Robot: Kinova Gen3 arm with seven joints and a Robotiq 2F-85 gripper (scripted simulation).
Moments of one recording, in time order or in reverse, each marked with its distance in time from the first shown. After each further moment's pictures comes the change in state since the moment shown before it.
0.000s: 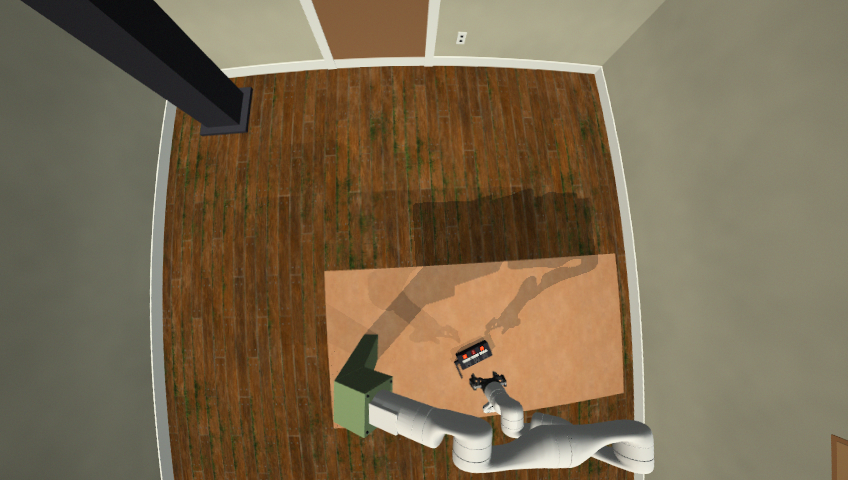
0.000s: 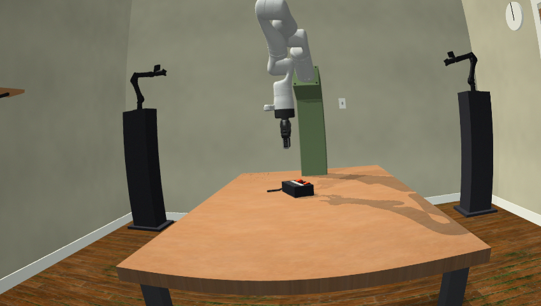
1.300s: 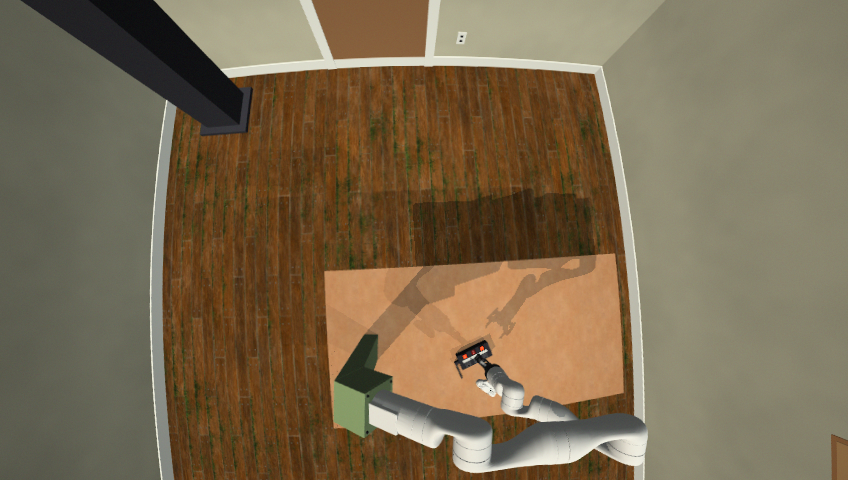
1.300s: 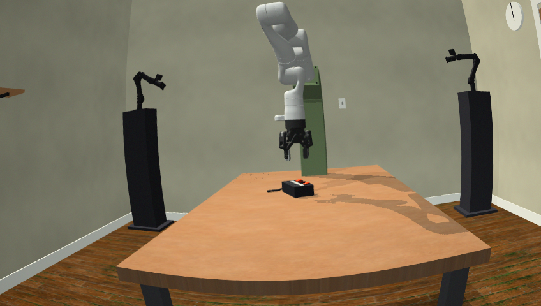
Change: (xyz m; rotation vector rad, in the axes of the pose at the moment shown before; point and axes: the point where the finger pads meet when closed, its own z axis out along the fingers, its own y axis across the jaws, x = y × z) arm -0.036 -0.025 0.042 0.019 0.009 0.773
